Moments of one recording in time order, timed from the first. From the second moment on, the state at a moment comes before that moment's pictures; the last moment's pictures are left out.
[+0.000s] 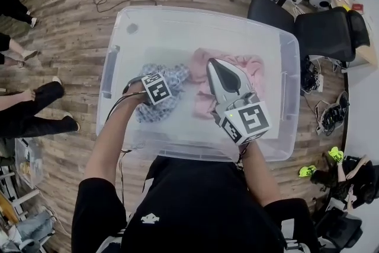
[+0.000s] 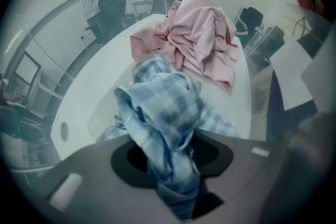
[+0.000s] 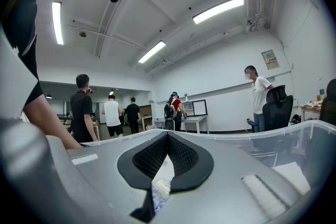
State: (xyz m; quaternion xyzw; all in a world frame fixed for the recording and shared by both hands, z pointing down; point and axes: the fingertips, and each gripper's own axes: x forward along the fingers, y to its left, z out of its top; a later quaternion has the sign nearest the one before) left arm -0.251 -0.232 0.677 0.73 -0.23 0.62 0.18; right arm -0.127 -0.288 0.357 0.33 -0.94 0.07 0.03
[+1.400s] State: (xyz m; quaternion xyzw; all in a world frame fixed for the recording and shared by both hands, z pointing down) left arm -0.316 -0.252 0.282 0.74 -0.62 0.25 -0.06; right arm -0.170 -0.250 0.346 0.22 -0.97 0.04 0.02
